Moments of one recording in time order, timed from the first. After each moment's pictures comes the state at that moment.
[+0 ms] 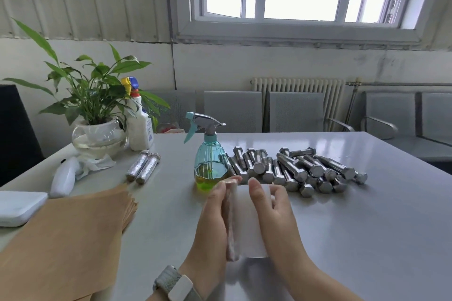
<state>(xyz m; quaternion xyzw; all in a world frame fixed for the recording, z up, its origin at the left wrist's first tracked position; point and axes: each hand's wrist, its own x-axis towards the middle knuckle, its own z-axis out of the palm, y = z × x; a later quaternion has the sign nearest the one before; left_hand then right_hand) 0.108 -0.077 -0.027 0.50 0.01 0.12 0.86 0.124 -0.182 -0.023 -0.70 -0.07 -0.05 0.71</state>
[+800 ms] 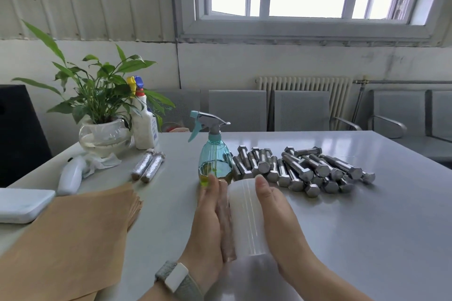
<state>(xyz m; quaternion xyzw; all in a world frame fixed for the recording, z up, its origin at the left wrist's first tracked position) 0.111 -0.067 -0.029 0.46 0.05 0.09 0.88 0.124 -0.180 -0.020 -0.69 -0.10 0.01 0.71</state>
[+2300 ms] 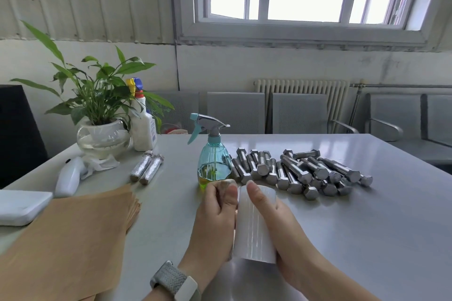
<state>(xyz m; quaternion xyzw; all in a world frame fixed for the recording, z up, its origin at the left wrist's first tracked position) 0.114 -0.063 -0.031 0.72 0.01 0.27 0.64 0.122 -0.187 -0.009 -0.62 -0.13 0.14 0.76</state>
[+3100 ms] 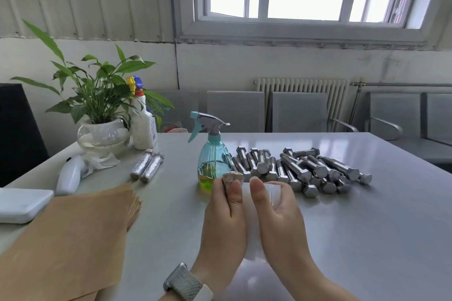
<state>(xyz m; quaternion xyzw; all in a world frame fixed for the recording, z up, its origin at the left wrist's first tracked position) 0.104 -0.084 -0.022 0.72 0.01 0.32 0.62 0.112 -0.179 -0.011 -0.71 -0.10 -0.14 0.69</state>
